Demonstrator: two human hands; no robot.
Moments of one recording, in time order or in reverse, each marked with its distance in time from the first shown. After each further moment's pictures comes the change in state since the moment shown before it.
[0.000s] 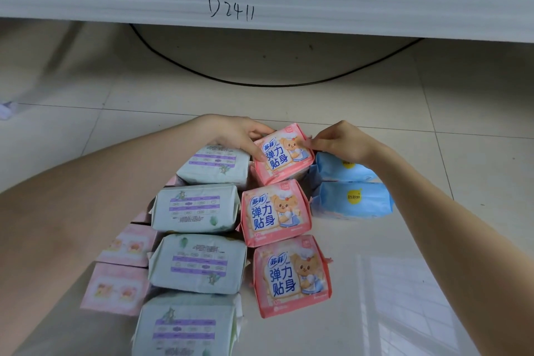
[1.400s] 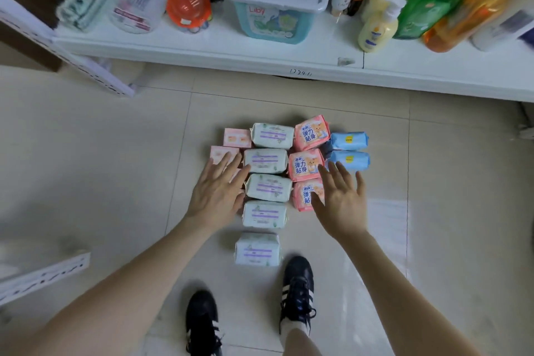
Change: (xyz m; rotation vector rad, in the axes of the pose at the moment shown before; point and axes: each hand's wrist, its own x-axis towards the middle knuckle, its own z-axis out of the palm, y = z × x) left_hand -0.367 0.047 0.087 0.620 0.598 -0.109; right_hand -0.277 -0.221 0.046 -0.553 0.249 0.048
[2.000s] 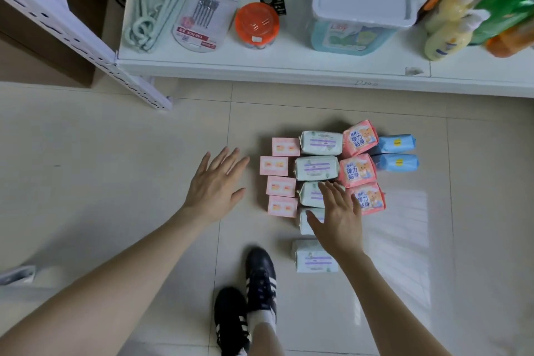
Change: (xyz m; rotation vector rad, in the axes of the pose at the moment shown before) left_hand -0.012 -0.188 -0.019 -0.047 -0.063 0.020; right_hand 0.009 -0.171 0.044 0.130 -0.016 0.141
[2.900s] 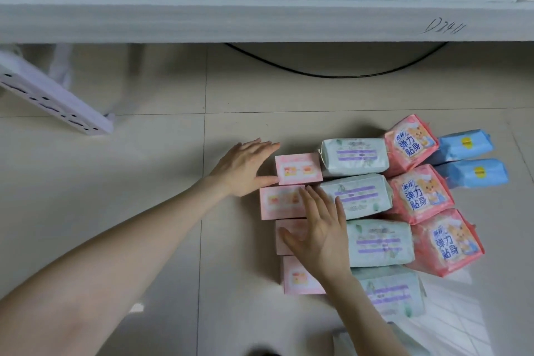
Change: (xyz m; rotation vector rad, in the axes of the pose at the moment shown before) left_hand 0.233 -0.058 0.190 -0.162 0.014 0.337; right_hand 0.139 0.016 0.241 0.052 0.377 -0.077
